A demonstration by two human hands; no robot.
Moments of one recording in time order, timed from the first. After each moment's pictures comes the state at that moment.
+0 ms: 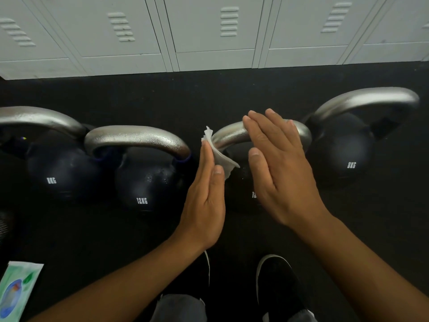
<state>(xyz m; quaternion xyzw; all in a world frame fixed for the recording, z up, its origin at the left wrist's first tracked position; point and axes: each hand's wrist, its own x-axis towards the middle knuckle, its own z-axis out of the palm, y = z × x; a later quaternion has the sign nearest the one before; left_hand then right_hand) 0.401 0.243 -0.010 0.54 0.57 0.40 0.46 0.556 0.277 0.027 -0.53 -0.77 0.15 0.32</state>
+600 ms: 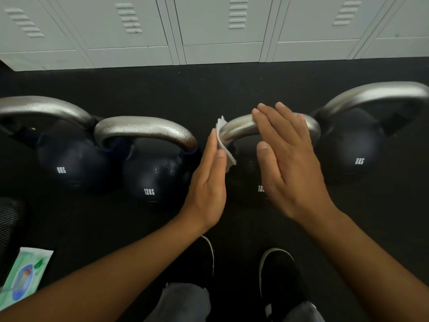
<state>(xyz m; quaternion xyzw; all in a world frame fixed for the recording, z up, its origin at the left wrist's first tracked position) 0.393 0.257 -0.017 0.51 0.55 0.44 0.49 0.556 0.274 0.027 -0.53 -0.77 0.14 0.32</state>
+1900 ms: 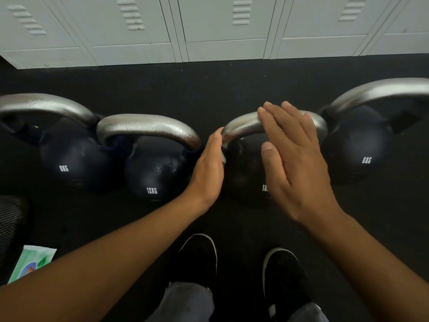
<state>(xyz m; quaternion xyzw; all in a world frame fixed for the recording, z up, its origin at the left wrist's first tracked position) 0.390 0.287 -0.017 0.40 0.57 0.44 0.57 0.556 0.272 0.022 -0.53 -0.77 0.14 0.33</state>
